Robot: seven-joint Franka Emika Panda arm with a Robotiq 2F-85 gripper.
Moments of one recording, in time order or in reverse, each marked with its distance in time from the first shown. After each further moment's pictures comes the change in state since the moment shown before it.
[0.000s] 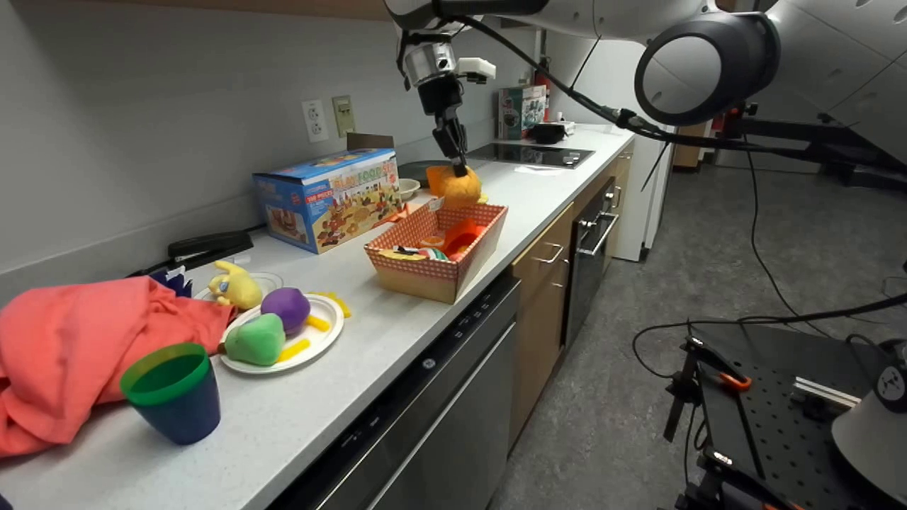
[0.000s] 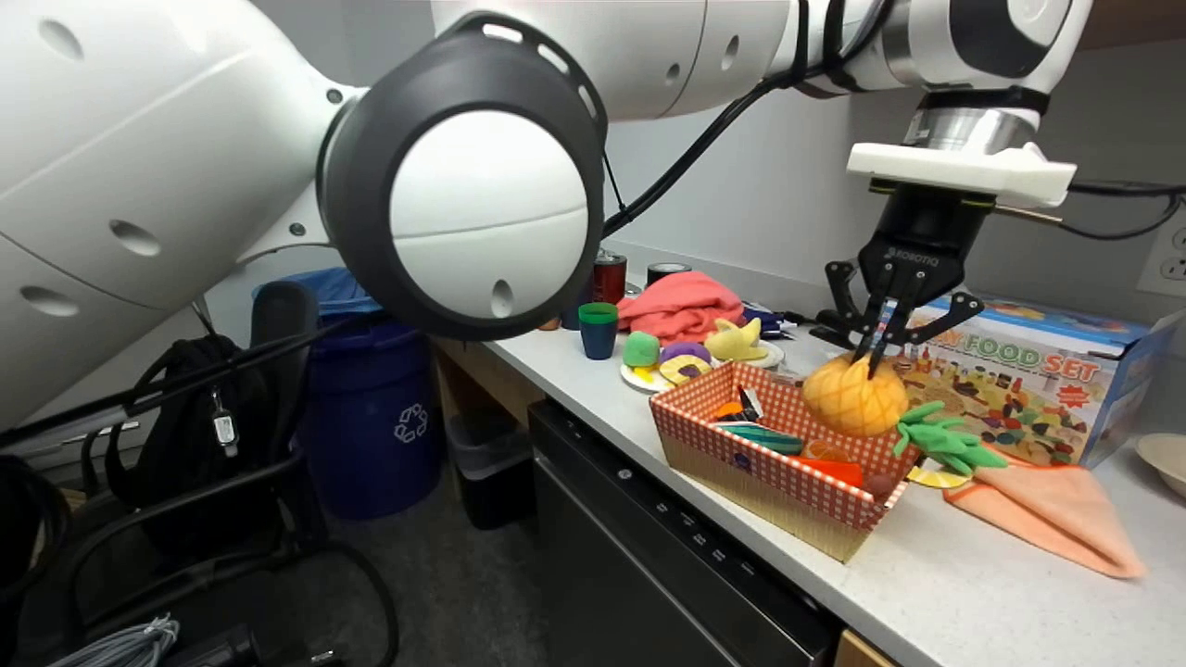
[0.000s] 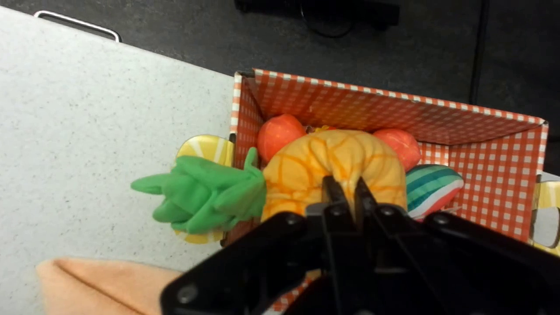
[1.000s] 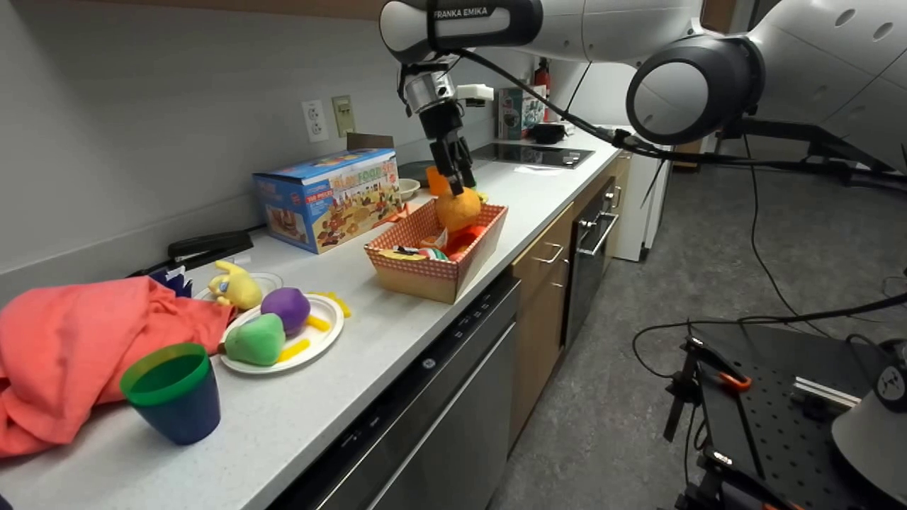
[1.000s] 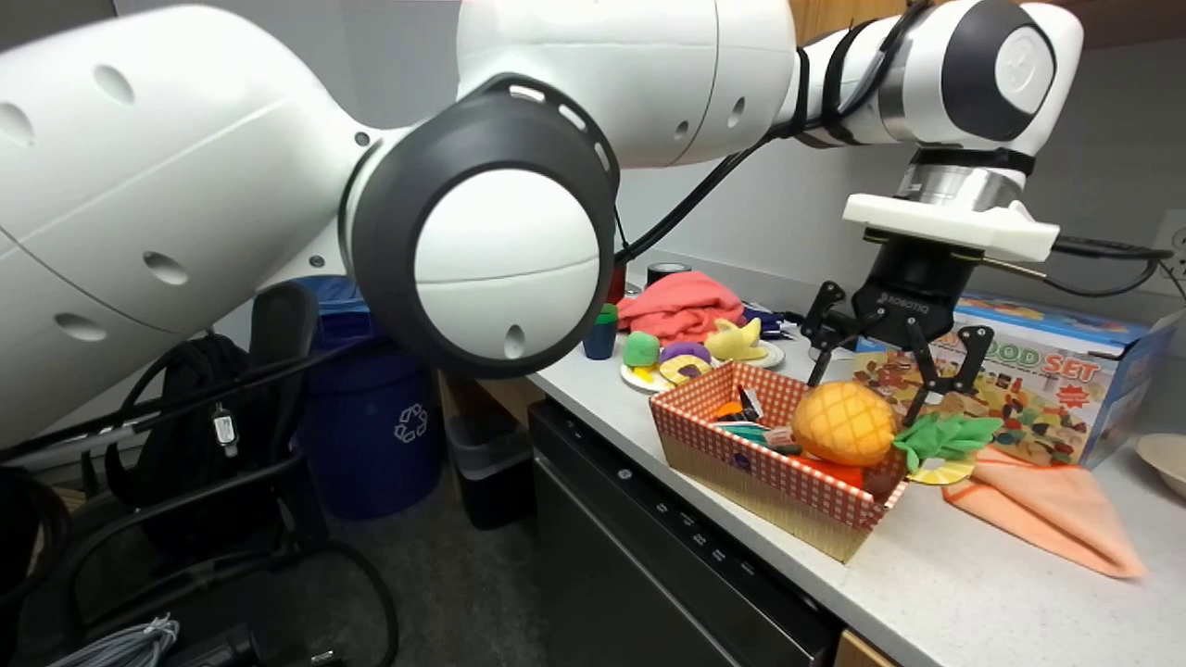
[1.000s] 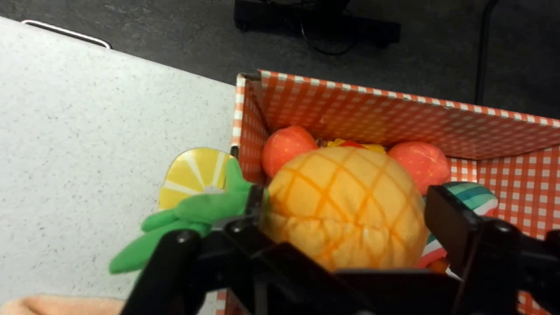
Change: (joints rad) arm 0.009 0.061 -0.018 0.002 -0.005 0.001 -0.001
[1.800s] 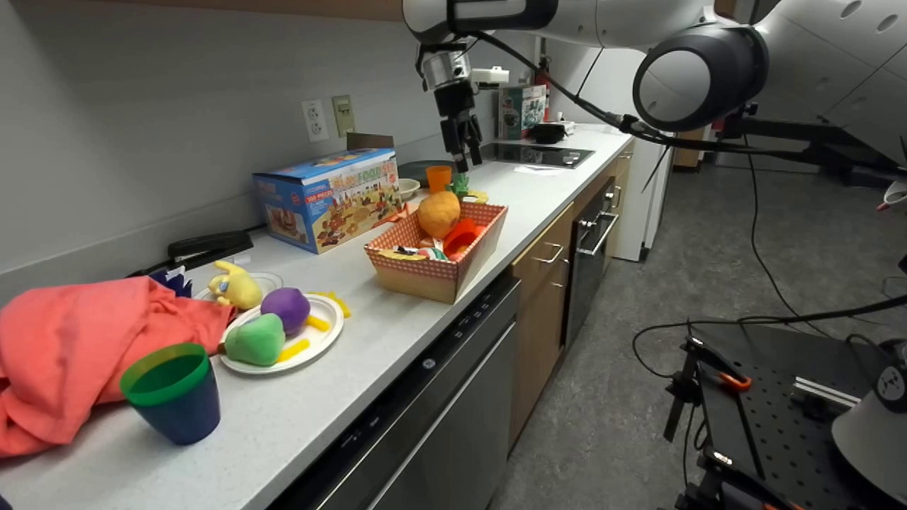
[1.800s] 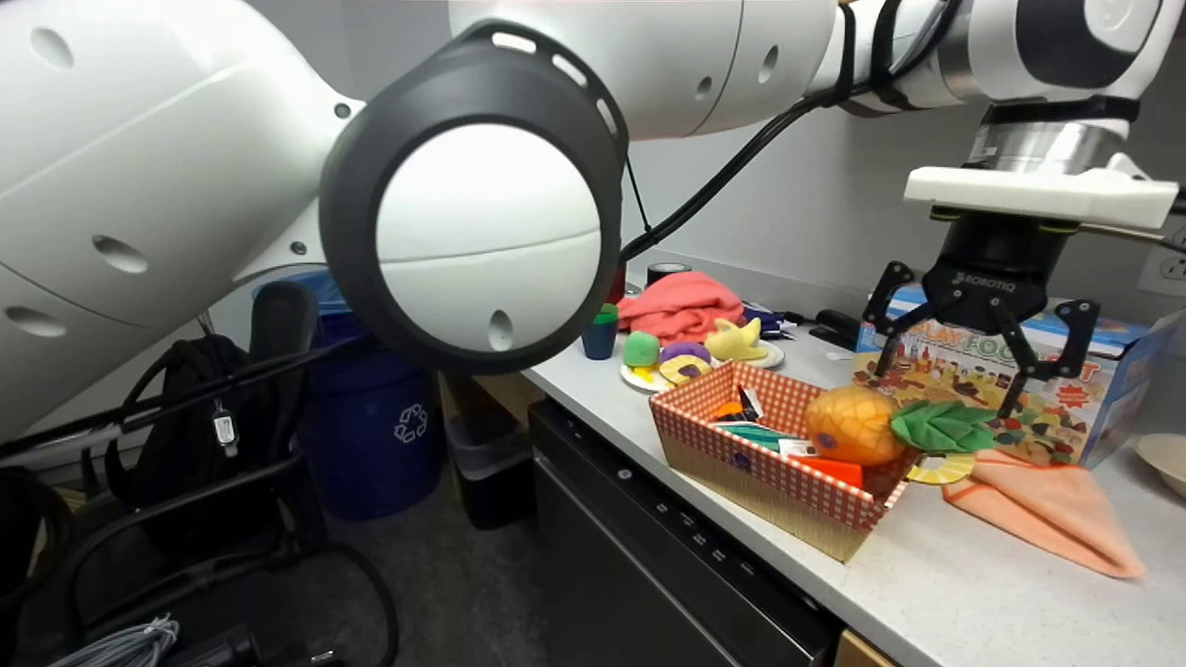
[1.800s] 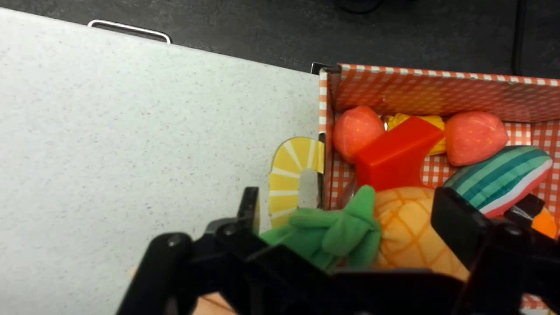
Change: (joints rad) arm -0.066 -0.039 -0.020 0.006 0.001 0.085 0.007
